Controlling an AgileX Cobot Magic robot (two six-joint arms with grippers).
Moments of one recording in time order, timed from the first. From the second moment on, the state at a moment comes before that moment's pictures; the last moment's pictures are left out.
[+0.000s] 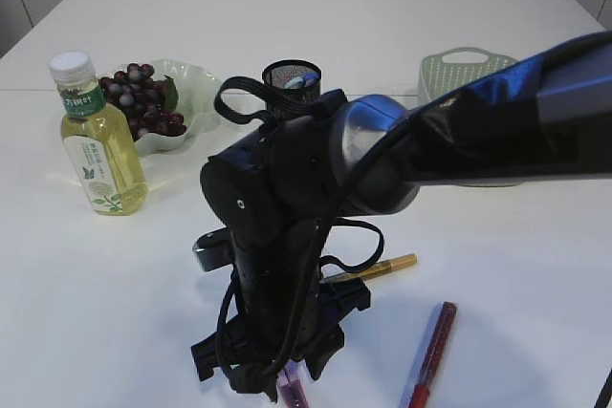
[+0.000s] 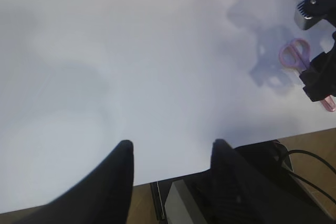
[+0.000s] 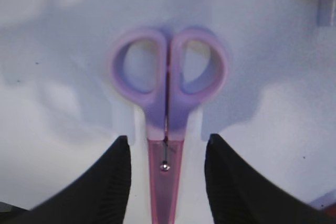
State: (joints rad) left arm -0.19 0.89 -0.95 -0.11 1.24 -0.05; right arm 0.87 2.12 -1.44 0.07 1.05 0.42
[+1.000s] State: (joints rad) left arm -0.19 0.89 -0.95 -0.11 1.24 -0.05; right arm 0.87 2.12 -1.44 0.07 1.05 0.42
